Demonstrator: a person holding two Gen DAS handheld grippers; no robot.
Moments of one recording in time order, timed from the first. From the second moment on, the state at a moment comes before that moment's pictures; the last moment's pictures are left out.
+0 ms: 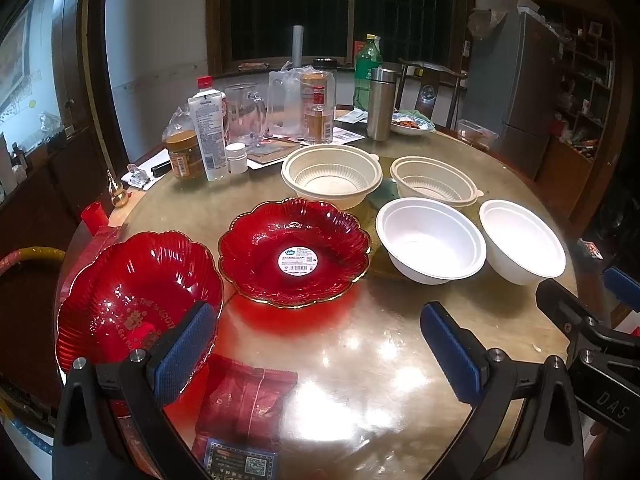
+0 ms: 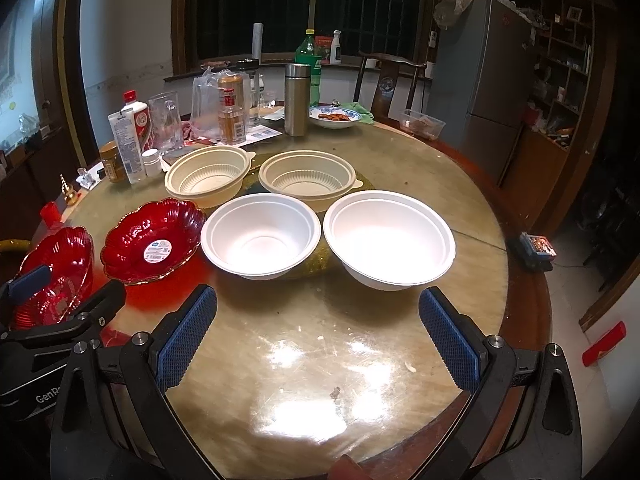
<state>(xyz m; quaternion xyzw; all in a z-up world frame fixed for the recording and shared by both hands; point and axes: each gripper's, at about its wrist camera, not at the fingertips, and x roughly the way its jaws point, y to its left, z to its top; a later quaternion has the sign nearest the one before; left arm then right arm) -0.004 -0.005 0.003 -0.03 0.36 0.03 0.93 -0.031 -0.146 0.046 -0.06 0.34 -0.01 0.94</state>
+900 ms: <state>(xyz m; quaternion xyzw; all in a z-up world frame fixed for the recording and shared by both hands) -0.007 -0.004 0.002 -0.03 0.36 0.02 0.93 -0.030 -0.149 0.045 -0.06 0.34 -0.02 0.94</state>
